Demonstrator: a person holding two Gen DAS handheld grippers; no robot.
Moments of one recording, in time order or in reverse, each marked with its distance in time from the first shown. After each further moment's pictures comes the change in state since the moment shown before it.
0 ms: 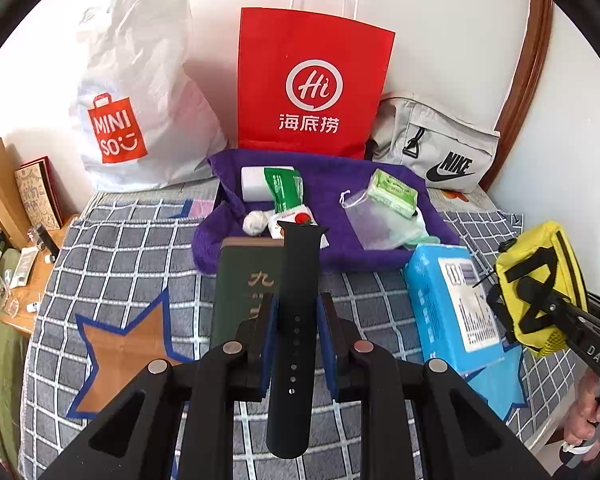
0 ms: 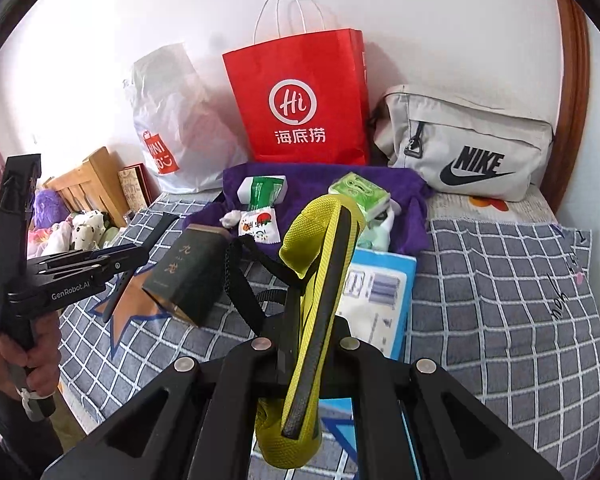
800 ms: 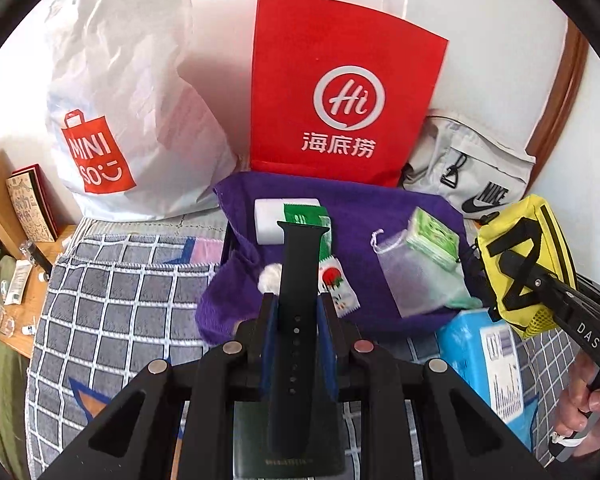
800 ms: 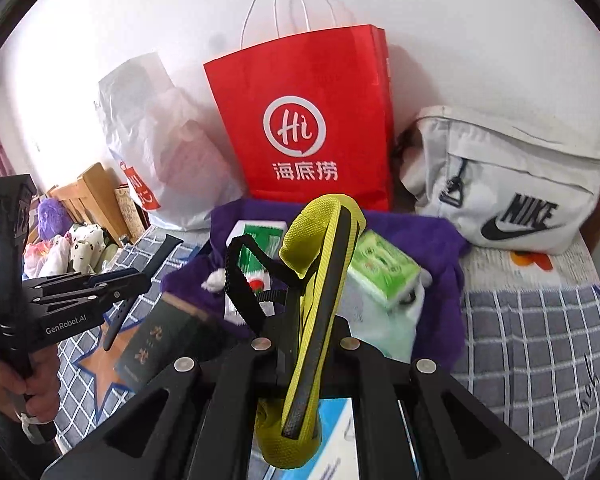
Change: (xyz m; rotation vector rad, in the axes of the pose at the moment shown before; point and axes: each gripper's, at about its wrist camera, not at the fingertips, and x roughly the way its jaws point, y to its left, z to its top) left arm 0.061 0.023 0.067 -0.037 0.025 0.024; right arm 0.090 -0.008 0.085 -0.022 -0.026 0.059
